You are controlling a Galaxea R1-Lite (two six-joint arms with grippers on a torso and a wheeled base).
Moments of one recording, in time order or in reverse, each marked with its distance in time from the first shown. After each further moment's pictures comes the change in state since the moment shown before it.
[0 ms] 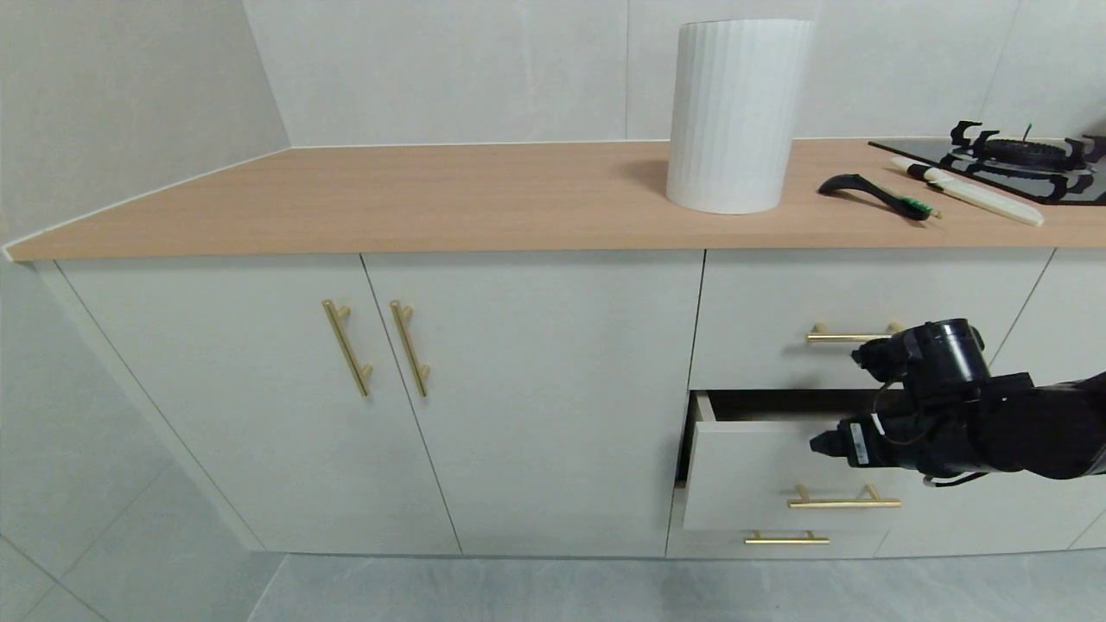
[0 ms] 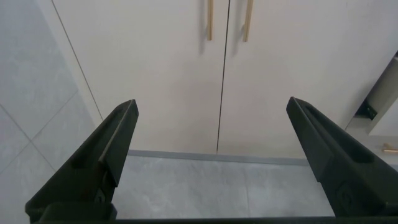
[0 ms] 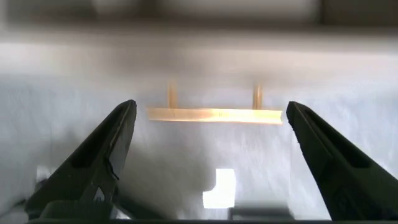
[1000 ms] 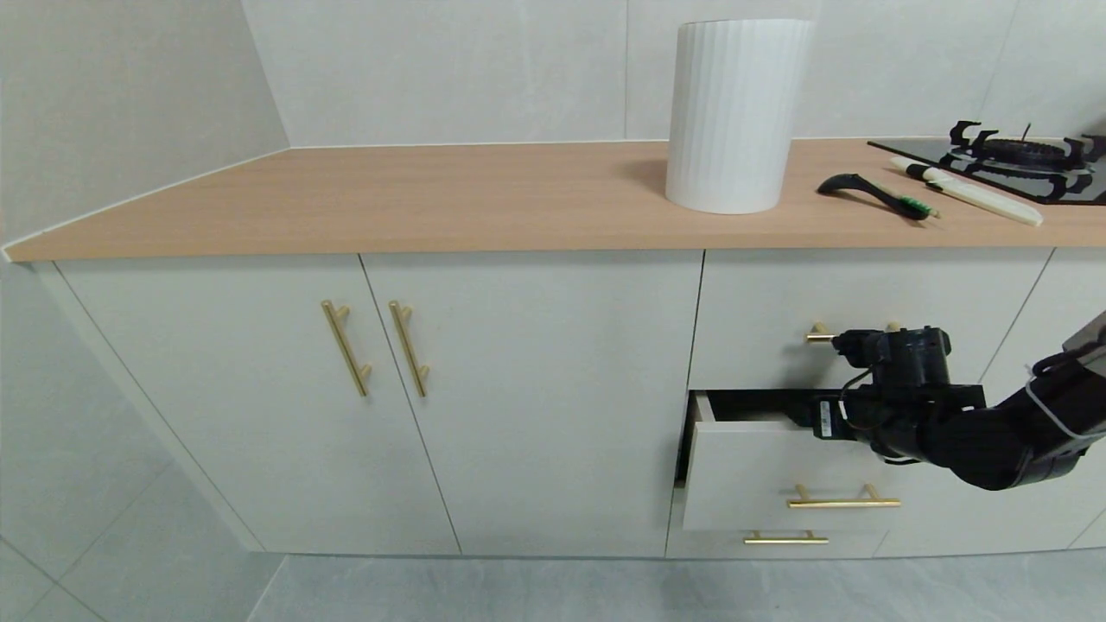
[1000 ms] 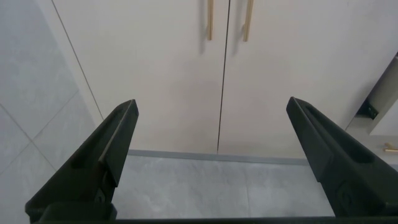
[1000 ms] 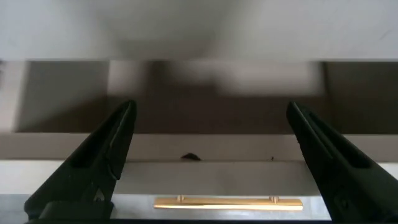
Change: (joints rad) left arm 0.000 0.000 0.000 0.000 0.000 0.000; right arm -0.013 0.185 -0.021 -0.381 -0.010 -0.001
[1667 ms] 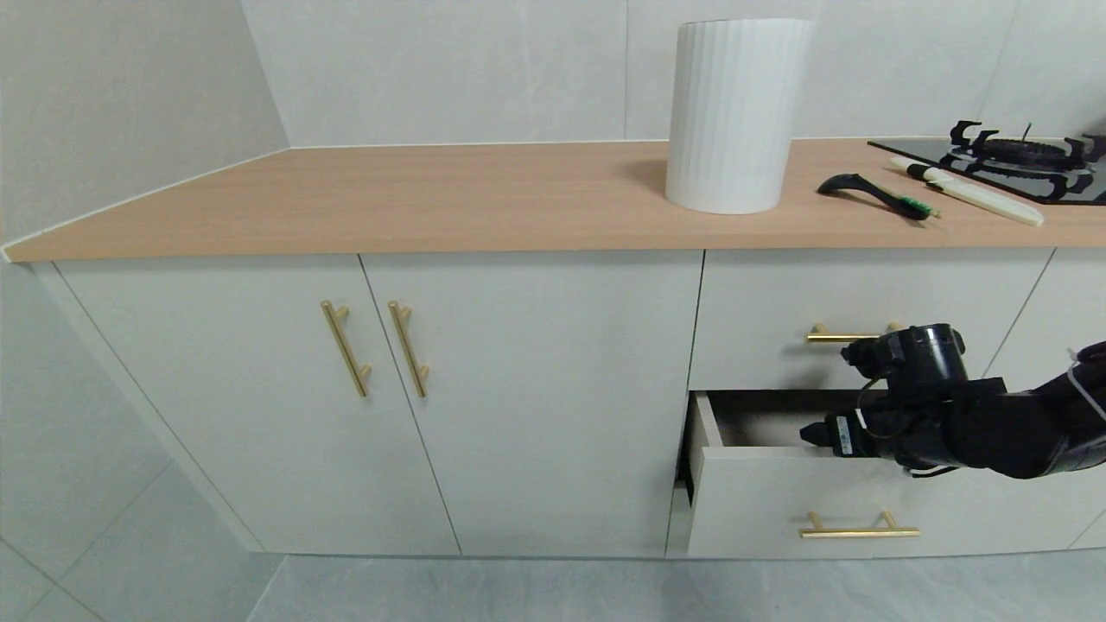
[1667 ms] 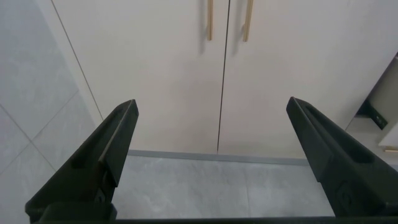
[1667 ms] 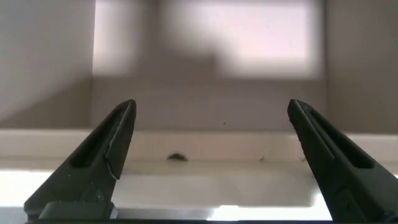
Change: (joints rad) left arm 0.000 0.000 0.000 0.000 0.000 0.000; right arm -0.005 -0.089 -0.006 0.252 0.008 -0.008
